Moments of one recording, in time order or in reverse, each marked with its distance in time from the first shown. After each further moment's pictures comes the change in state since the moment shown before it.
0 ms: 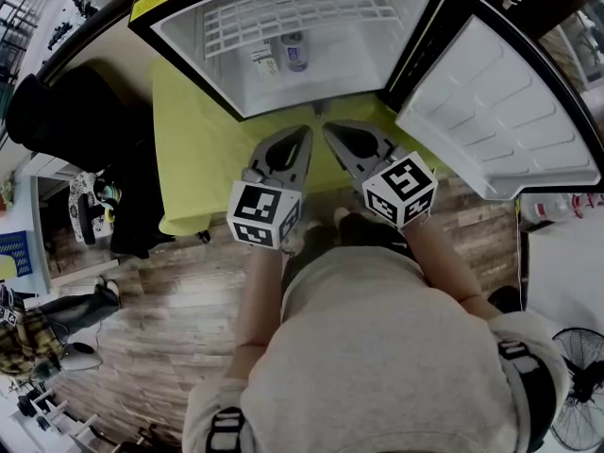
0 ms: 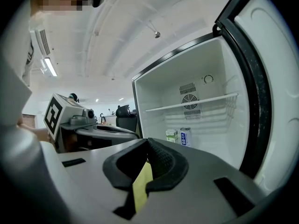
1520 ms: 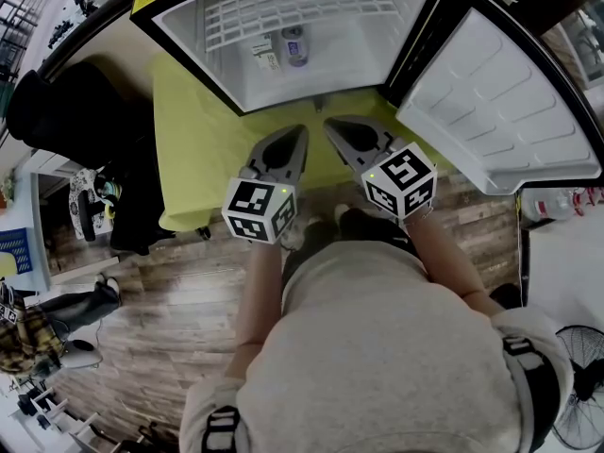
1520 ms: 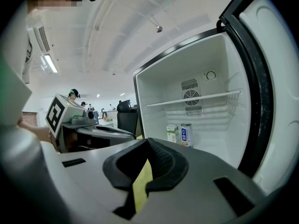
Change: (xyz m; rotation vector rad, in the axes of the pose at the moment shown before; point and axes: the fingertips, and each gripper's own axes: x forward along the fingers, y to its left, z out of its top) left arm -0.007 0.006 -0.016 -0.108 0.004 0.010; right arm 0.000 0.001 -0.010 -0.017 0.068 0.011
